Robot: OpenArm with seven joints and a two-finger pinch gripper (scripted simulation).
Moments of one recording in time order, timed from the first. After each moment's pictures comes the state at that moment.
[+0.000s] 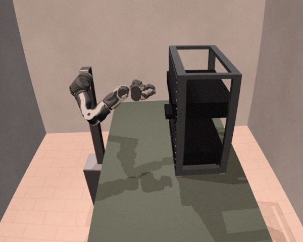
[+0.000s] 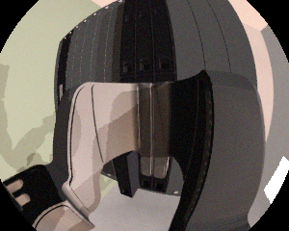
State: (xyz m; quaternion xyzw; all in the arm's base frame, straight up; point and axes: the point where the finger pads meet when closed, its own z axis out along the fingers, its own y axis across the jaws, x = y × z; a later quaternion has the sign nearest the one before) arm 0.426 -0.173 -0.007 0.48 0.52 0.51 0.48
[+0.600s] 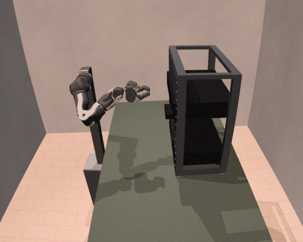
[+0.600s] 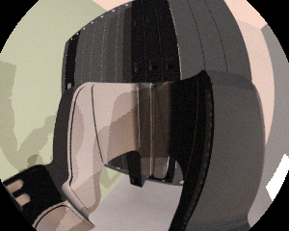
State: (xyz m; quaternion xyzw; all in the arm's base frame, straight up) arm 0.399 -0.180 -0.013 0.49 0.52 0.51 0.48
